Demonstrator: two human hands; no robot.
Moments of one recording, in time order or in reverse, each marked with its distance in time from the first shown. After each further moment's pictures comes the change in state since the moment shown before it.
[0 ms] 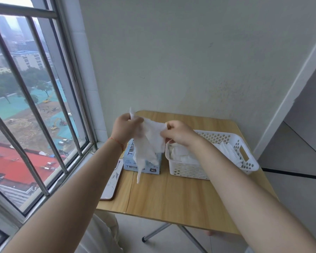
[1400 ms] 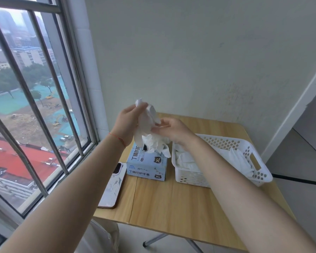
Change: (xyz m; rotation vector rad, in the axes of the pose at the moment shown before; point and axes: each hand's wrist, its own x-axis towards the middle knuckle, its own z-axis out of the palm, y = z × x) left_hand 0.017 0.018 -0.004 -0.303 -0.131 0.019; right_hand 0.032 -0.016 0.020 0.049 -0.039 -0.062
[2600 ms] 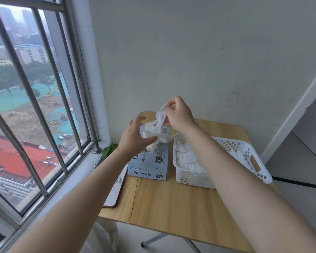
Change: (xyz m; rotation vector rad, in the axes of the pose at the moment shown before) left_hand -0.001 -0.063 -0.015 0.866 -0.008 0.288; right_hand 0.019 -0.026 -0.007 -0.122 0.360 -0.139
